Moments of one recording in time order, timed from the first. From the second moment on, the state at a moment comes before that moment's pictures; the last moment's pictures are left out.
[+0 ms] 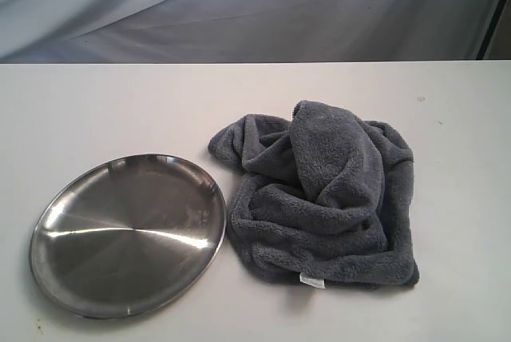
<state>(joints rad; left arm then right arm) -0.03 0.00 0.00 -0.04 0.14 0.01 0.03 0.00 0.00 -0.10 -0.04 0.08</state>
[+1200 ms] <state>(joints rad) -0.03 0.00 0.00 -0.04 0.14 0.01 0.03 0.00 -0.39 -0.03 0.39 0.08</state>
